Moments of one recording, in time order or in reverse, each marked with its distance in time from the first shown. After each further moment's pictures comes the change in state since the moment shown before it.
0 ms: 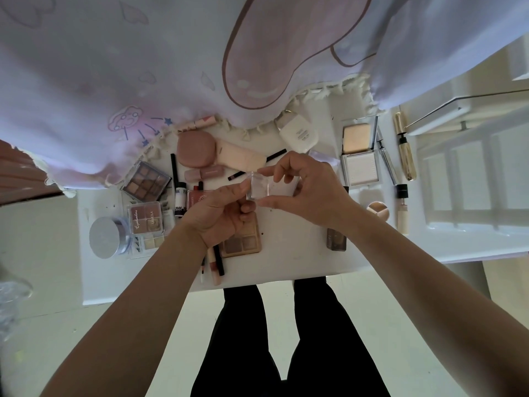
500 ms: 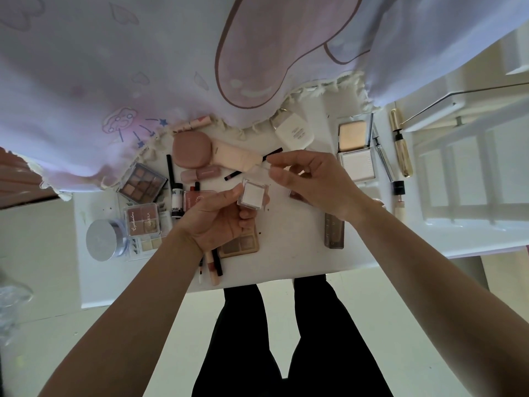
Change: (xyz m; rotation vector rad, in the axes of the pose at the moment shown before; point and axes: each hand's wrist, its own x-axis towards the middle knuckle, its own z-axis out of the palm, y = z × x) left_hand -0.003 -0.004 -0.007 -0.054 -0.139 -0.063; right_hand 0.001 -0.006 -0.016 0.231 0.028 0.249
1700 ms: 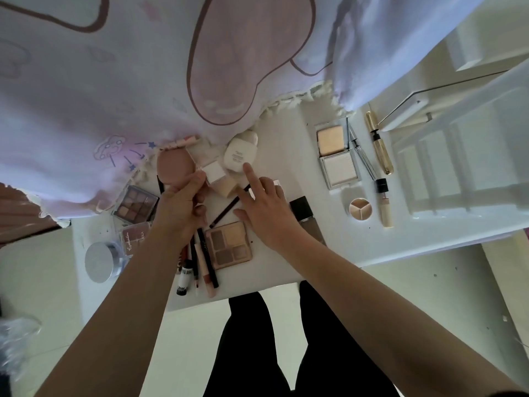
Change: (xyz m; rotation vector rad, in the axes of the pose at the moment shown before) left_hand 0.006 0.033 -0.003 0.317 0.735 0.344; right_hand 0.018 0.076 0.081 -1.079 0.159 -0.342
